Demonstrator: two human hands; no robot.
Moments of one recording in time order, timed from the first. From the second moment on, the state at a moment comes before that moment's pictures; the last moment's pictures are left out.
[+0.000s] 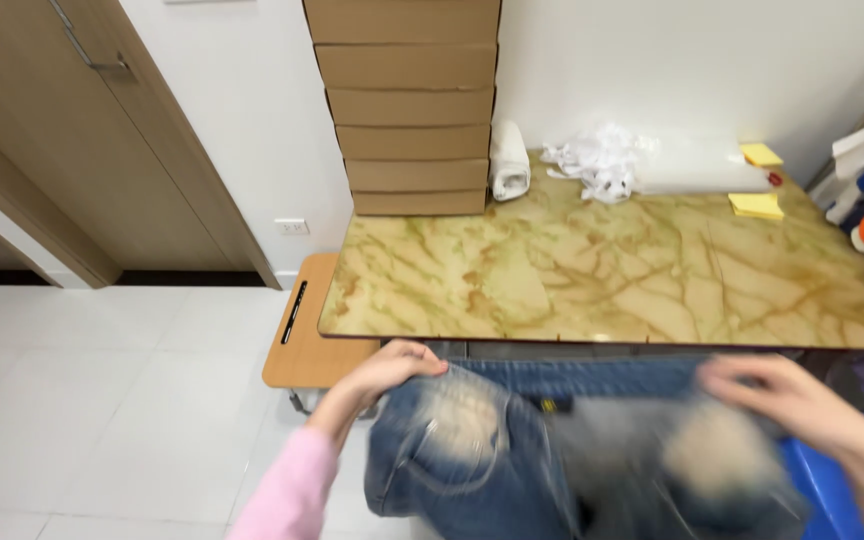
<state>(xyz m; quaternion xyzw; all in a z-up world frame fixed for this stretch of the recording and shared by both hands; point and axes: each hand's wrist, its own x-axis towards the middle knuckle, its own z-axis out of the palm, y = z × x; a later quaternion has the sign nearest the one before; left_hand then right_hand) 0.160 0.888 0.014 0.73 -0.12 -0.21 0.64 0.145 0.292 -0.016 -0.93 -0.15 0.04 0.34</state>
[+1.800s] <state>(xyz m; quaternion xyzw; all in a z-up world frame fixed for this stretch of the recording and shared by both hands) 0.119 0.734 0.109 0.82 -0.19 -0.02 0.54 0.057 0.591 0.062 -0.74 0.03 -0.17 0.65</state>
